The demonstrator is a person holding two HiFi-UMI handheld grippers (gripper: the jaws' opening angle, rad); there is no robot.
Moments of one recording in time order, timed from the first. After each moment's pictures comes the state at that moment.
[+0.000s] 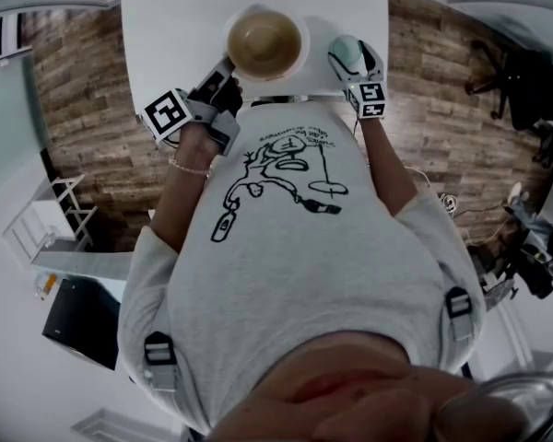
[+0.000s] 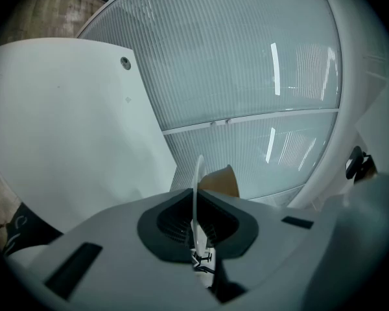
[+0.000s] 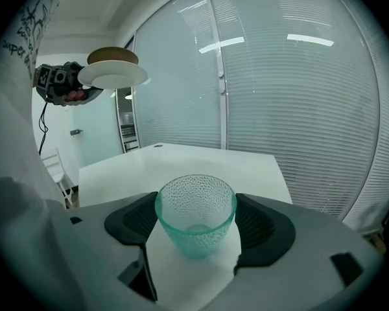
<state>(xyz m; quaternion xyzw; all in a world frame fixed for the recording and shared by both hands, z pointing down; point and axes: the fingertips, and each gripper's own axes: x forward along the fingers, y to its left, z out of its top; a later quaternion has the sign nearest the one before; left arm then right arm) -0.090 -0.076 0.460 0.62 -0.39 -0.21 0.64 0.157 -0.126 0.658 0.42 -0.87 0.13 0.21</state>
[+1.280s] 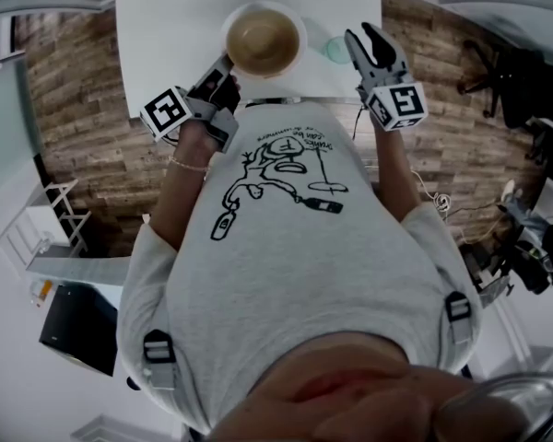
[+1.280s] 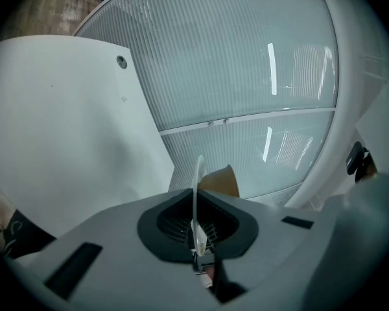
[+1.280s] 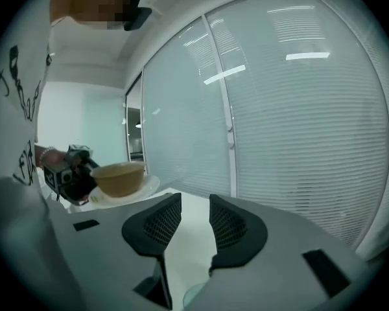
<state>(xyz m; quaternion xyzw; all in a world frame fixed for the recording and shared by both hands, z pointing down) -0.089 -0.077 0.460 0.63 -0.38 -0.22 0.63 0.127 -0.150 0.447 0.39 -0.91 0.09 0.10</state>
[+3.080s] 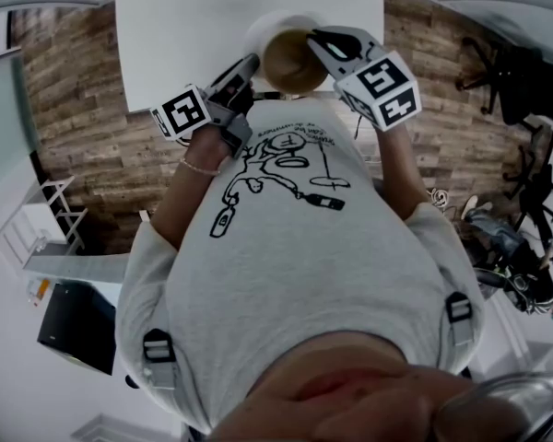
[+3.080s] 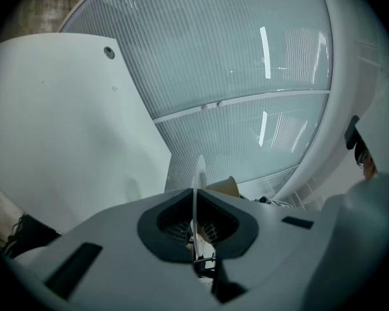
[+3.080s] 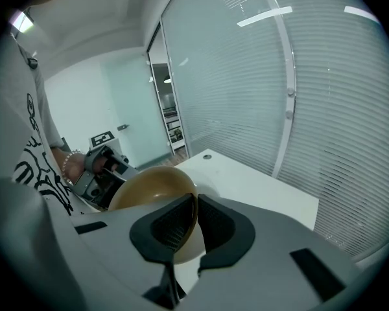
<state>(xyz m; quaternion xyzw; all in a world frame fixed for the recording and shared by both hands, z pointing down) -0.059 -0.053 0.458 0.65 -0.35 -0.18 0.65 0.020 -0.103 0.425 0.21 -0.92 0.15 0.31</state>
